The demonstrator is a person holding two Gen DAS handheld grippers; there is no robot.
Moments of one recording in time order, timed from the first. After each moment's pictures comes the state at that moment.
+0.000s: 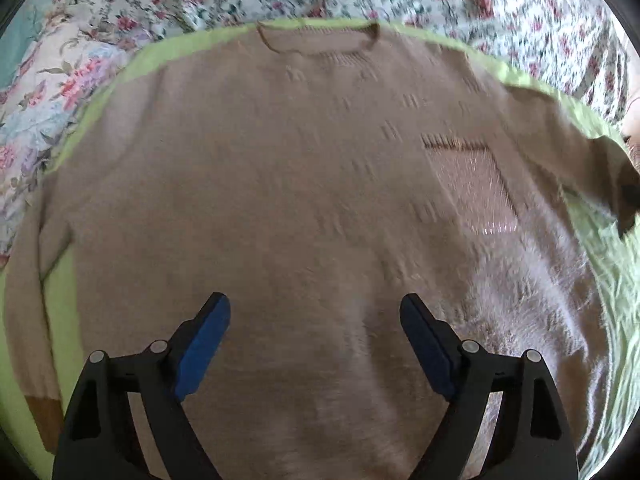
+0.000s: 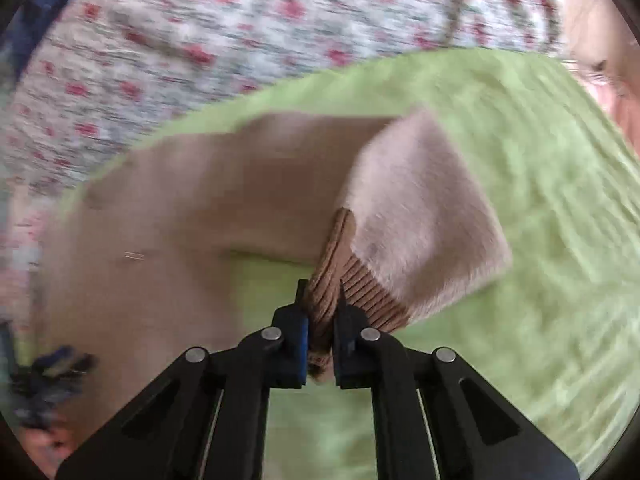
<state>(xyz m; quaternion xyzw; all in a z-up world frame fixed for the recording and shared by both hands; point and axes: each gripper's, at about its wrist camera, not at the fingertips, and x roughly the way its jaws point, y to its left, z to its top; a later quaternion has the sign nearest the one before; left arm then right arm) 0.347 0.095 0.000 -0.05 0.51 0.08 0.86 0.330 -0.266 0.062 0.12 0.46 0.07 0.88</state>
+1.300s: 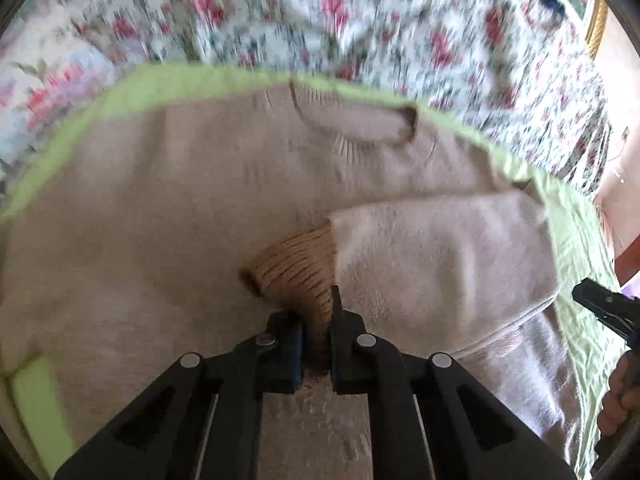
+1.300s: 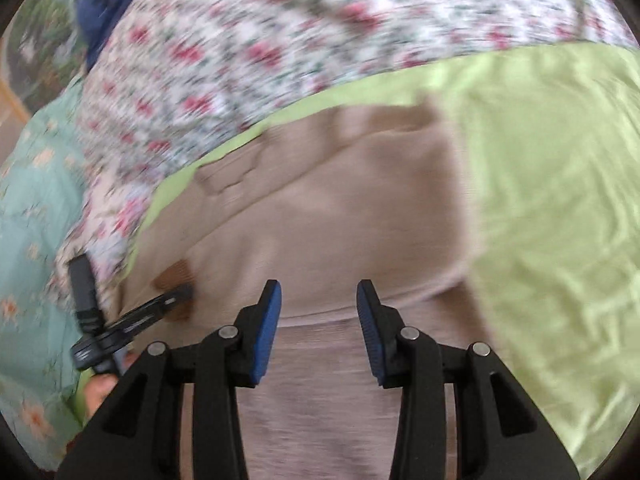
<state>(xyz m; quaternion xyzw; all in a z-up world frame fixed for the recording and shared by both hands) 0.411 0.167 0.005 -0.13 0.42 0.03 0.90 0.326 -0.183 0.018 0.18 0.43 0.16 0.87</state>
